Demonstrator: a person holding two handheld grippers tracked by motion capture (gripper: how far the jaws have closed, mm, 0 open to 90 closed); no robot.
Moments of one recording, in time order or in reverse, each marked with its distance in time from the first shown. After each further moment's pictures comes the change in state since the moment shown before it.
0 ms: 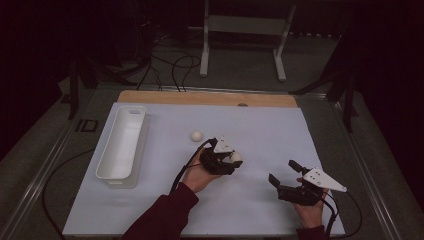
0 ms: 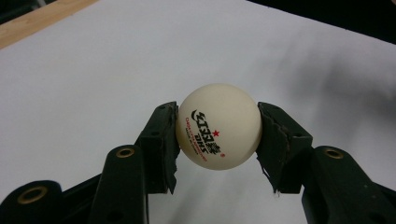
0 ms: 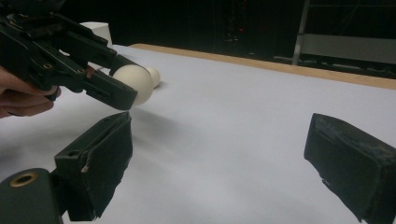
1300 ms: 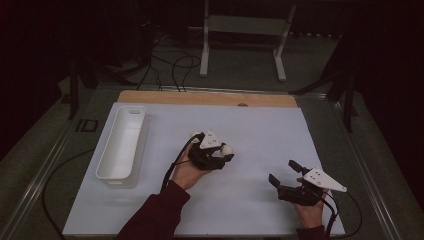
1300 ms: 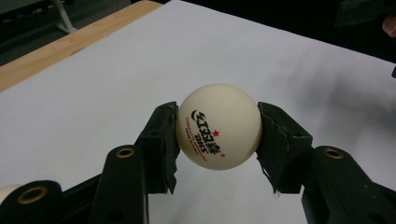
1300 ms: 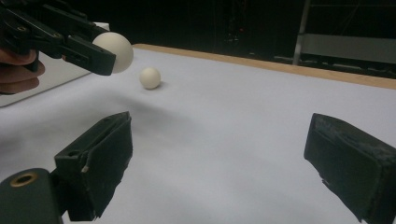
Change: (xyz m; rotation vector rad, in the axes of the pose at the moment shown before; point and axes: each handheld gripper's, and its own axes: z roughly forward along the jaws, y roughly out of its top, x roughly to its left) left arm 0.013 0.001 -0.032 -0.059 0.044 -0.011; right arm 0.000 0.000 0.000 -0.001 0.001 -0.001
